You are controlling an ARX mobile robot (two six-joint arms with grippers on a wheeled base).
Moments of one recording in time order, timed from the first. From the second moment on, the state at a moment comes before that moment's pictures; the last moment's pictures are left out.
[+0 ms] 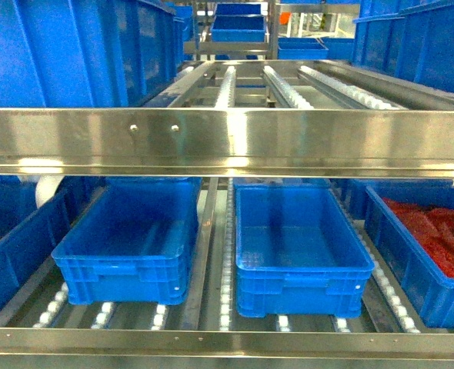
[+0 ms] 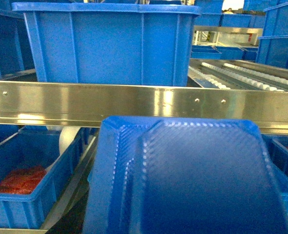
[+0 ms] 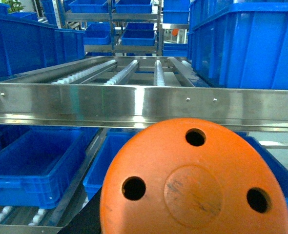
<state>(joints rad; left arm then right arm) 0.00 0.01 0.01 -0.01 0.00 0.00 0.00 0.00 0.01 -0.01 0.00 0.01</state>
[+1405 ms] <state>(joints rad) 0.00 0.01 0.01 0.00 0.00 0.00 0.00 0.00 0.01 0.00 0.00 0.01</state>
